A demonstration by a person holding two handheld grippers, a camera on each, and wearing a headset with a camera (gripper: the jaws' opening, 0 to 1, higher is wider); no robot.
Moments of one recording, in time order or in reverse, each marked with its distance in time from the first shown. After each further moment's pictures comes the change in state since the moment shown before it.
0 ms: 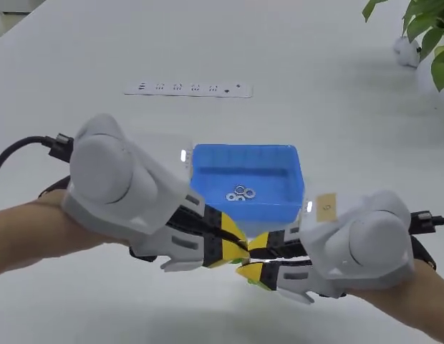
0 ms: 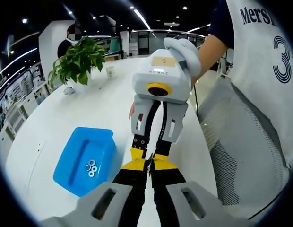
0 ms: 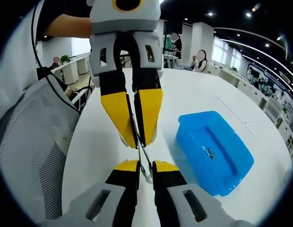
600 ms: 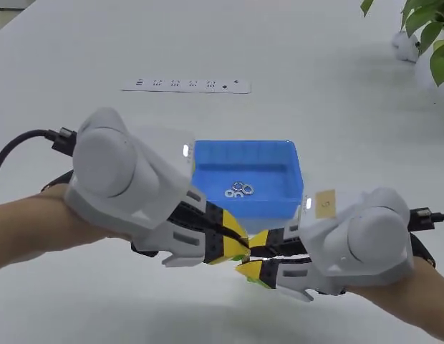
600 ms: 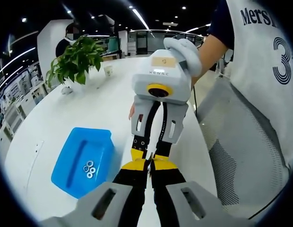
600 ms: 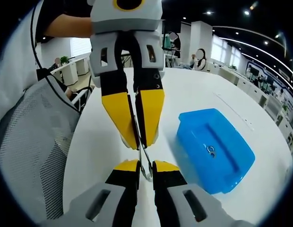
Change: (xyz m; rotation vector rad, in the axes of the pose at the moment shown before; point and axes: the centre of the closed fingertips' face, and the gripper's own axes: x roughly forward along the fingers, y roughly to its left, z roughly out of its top) left arm 0.002 -0.001 0.001 0.000 0.000 -0.022; right arm -0.001 0.001 -0.002 0.015 0.000 0.000
